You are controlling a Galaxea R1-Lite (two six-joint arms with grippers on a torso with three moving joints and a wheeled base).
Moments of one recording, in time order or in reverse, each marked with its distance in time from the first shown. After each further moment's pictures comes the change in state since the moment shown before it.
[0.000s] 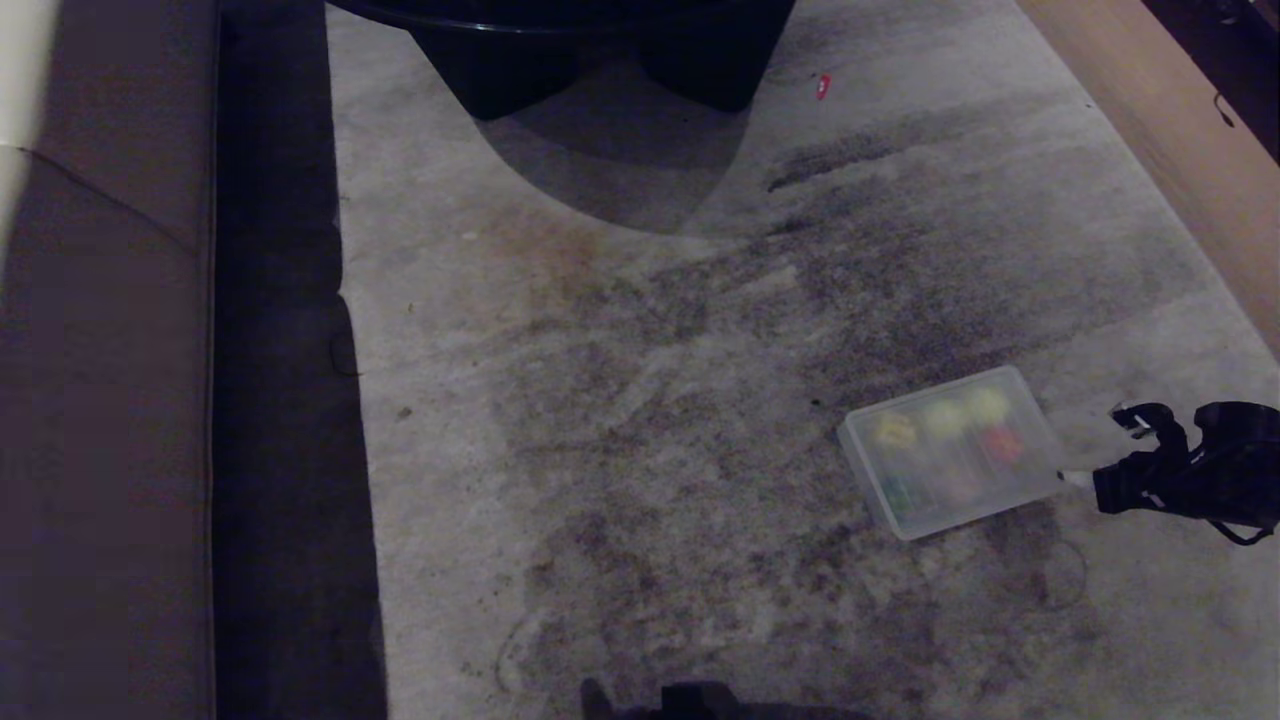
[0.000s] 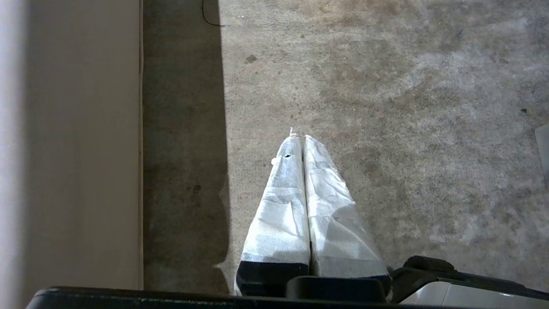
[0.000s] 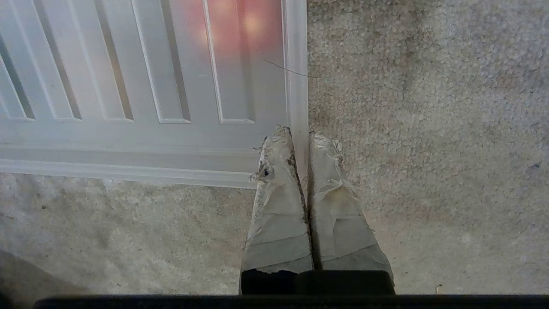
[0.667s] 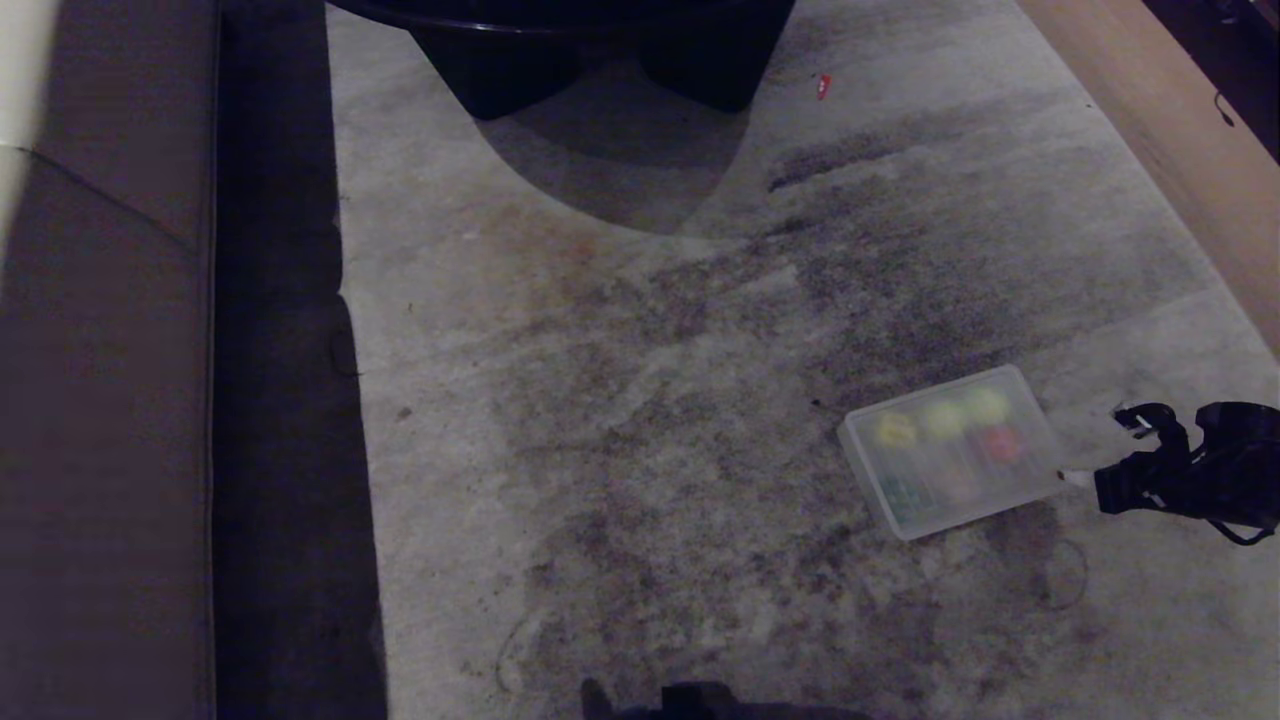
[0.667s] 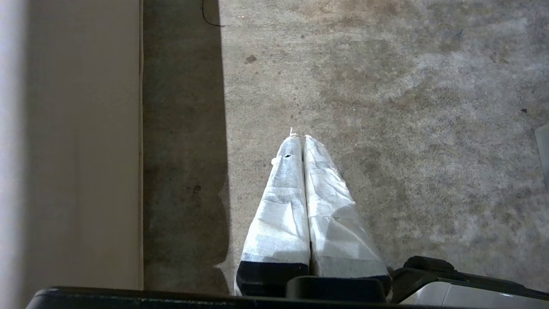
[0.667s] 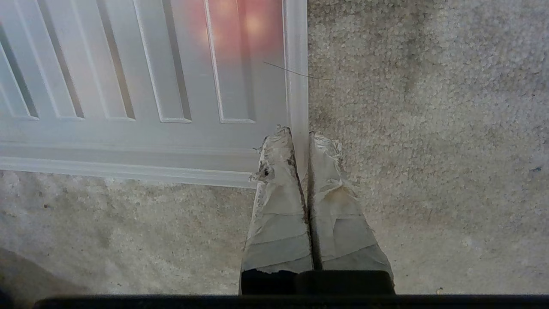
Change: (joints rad) left arm 0.000 0.000 0.000 0.000 0.000 0.000; right arm -0.003 -0.001 -0.003 0.000 0.015 -0.003
